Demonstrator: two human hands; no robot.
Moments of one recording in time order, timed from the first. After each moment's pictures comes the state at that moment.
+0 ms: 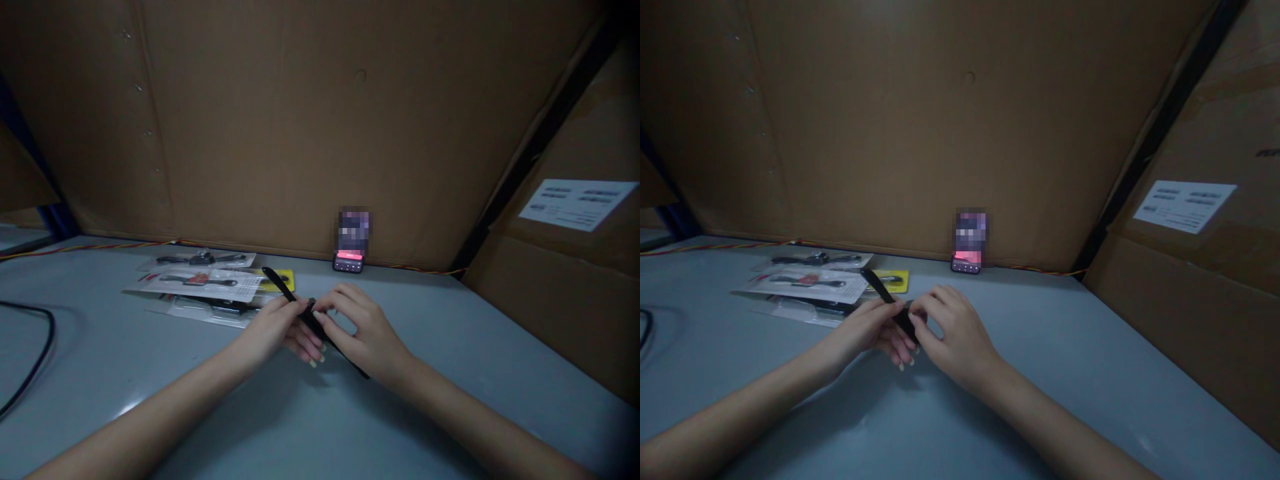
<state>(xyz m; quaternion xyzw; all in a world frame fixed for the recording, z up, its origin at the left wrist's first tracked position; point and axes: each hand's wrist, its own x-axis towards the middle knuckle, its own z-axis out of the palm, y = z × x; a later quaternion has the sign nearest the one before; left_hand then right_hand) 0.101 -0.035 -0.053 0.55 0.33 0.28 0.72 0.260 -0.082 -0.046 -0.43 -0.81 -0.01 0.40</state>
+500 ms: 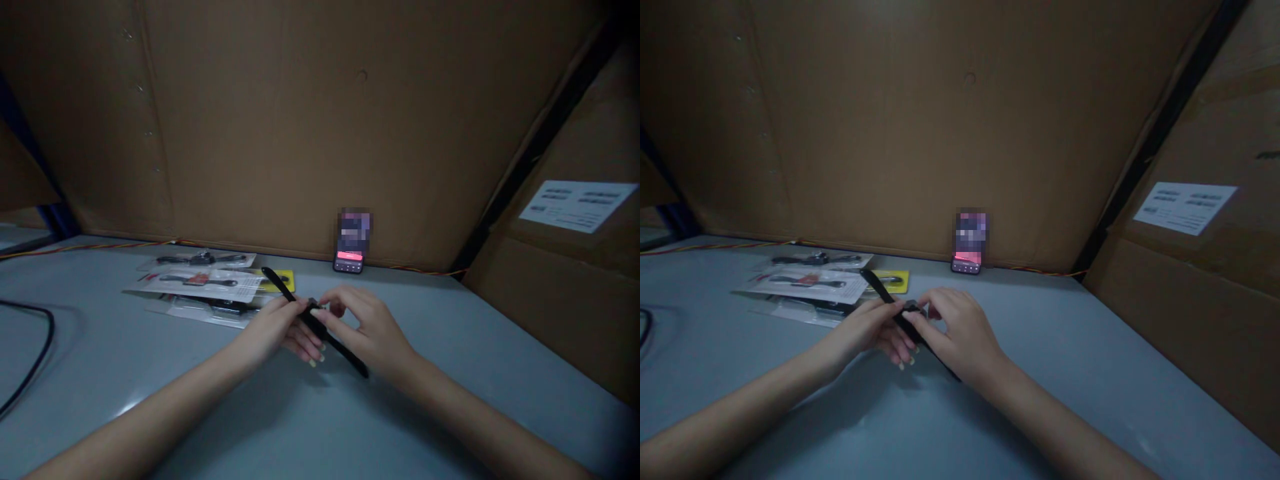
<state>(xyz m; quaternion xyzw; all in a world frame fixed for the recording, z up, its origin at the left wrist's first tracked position) 0.103 -0.034 -0.055 0.54 0.34 0.27 0.72 0.265 -0.079 -0.048 -0.46 -0.79 -0.01 0.39</state>
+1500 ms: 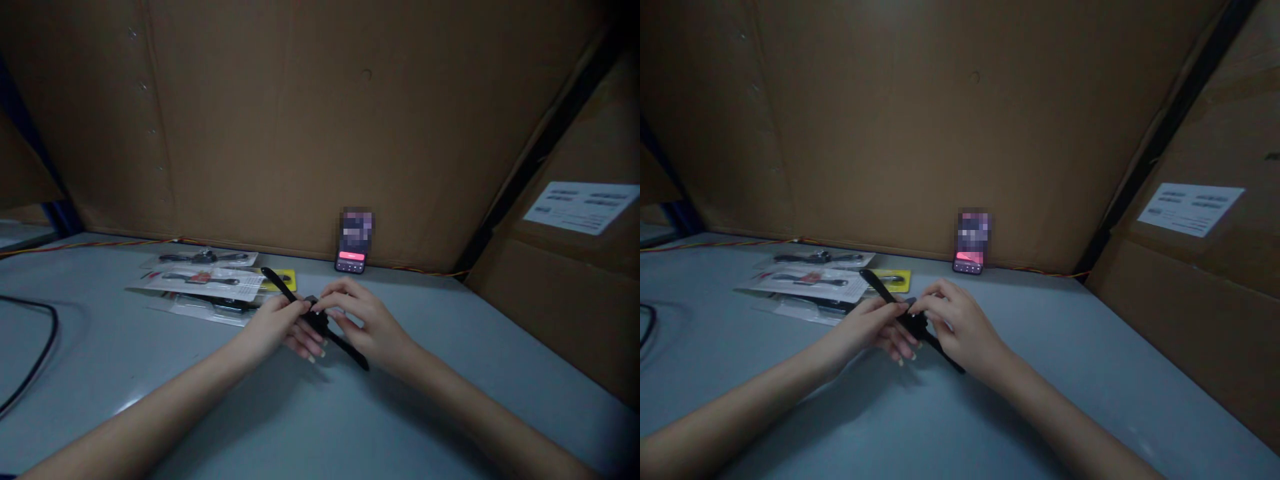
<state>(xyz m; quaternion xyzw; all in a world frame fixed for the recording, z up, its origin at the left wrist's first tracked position) 0.101 -0.037 -0.053 0.56 0.36 0.29 0.69 0.276 -0.070 -0.048 -0.36 -0.85 0.02 0.38</state>
